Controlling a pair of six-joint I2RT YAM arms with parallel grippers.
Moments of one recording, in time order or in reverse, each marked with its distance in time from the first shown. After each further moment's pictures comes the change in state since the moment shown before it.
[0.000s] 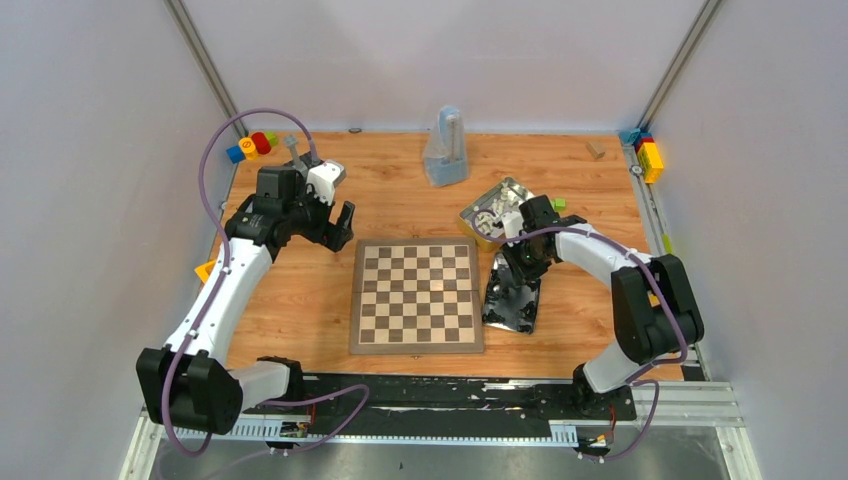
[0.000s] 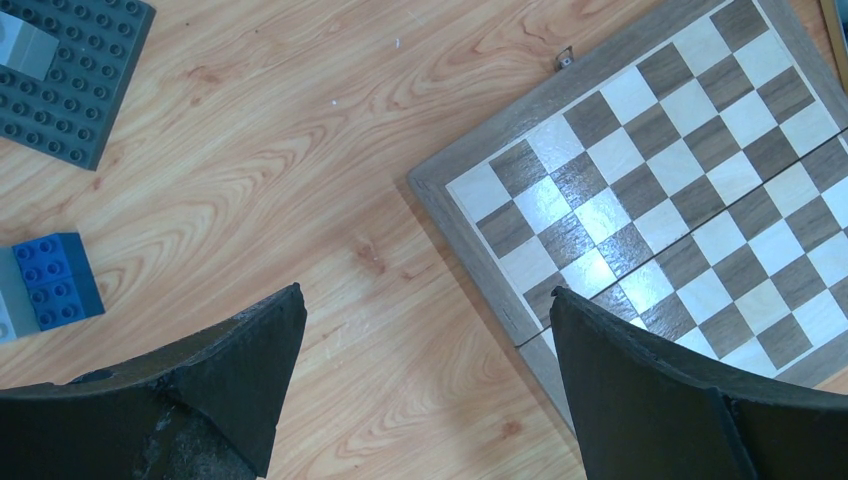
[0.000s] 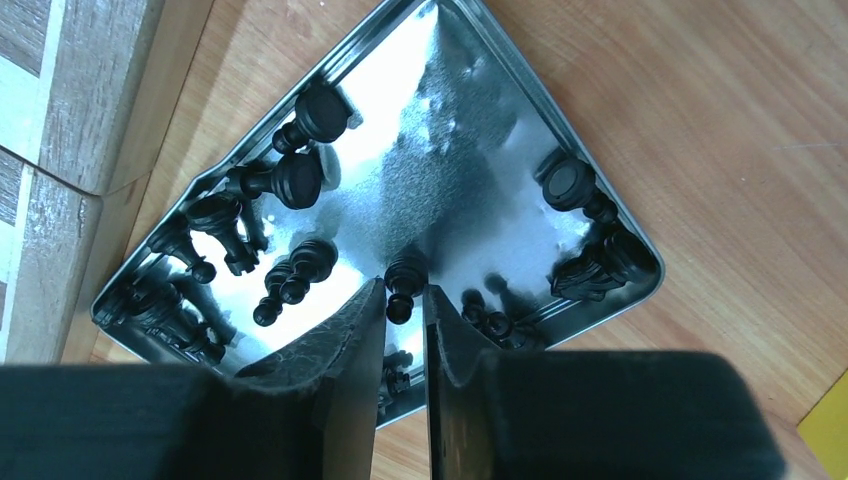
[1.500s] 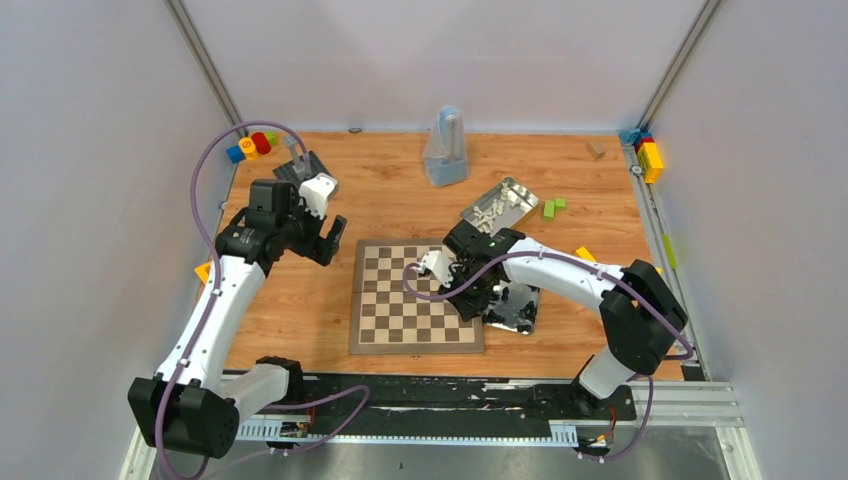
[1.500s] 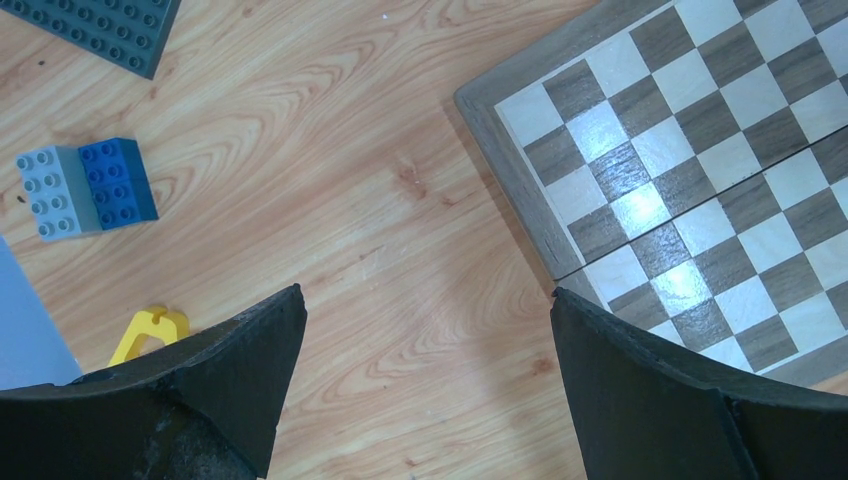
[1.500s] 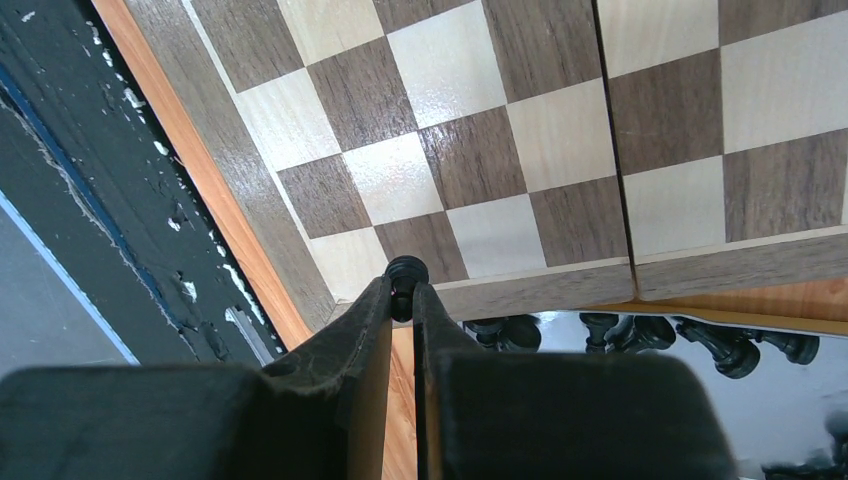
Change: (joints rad) left arm 0.000 -0.104 -0.032 -0.119 -0.137 0.042; right arm 0.497 0.012 0.158 -0.201 -0.135 -0.100
